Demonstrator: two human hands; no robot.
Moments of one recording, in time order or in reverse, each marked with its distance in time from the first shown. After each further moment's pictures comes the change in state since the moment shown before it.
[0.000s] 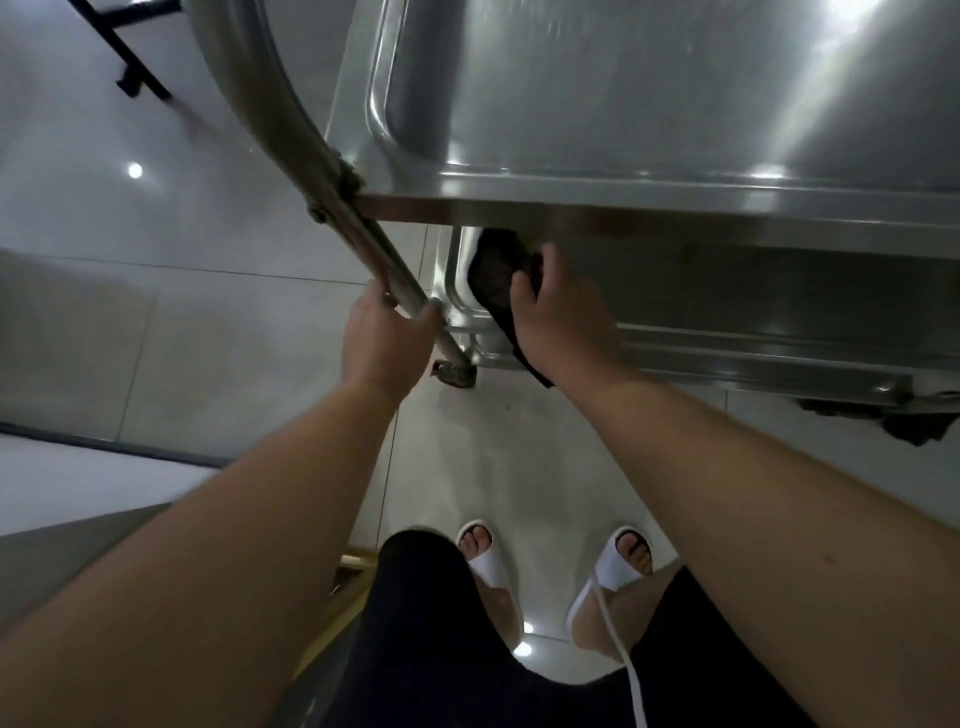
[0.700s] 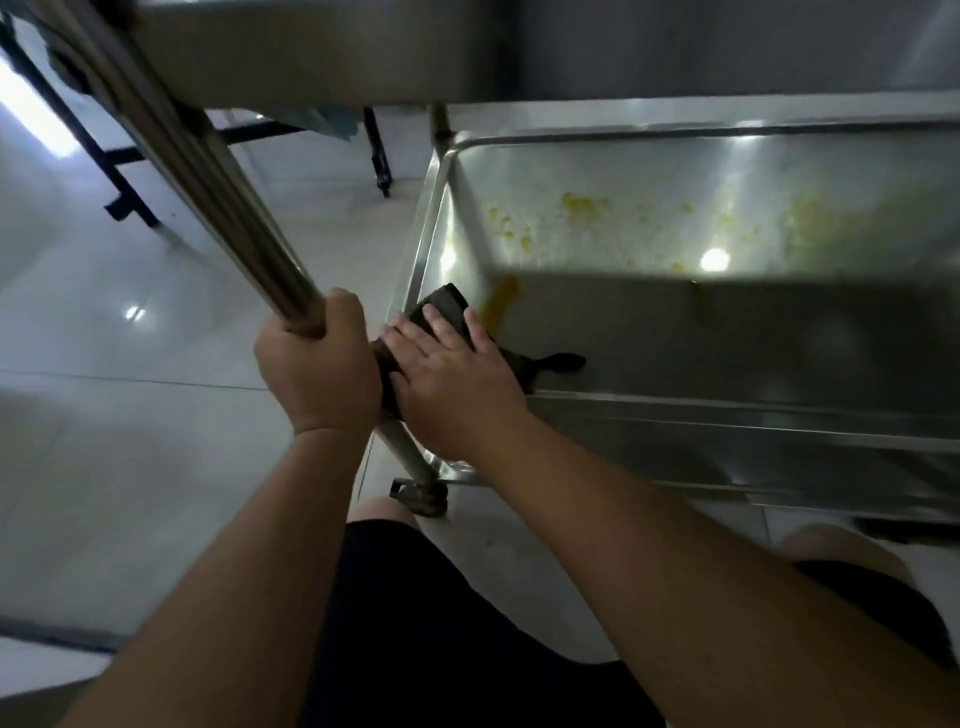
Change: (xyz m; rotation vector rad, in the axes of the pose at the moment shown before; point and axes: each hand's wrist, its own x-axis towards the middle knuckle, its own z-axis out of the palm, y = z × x) left_hand 0.074 -0.025 0.085 -0.753 0.617 0.307; right_hand 0.065 0.038 0.143 -0.392 -0.083 -0.593
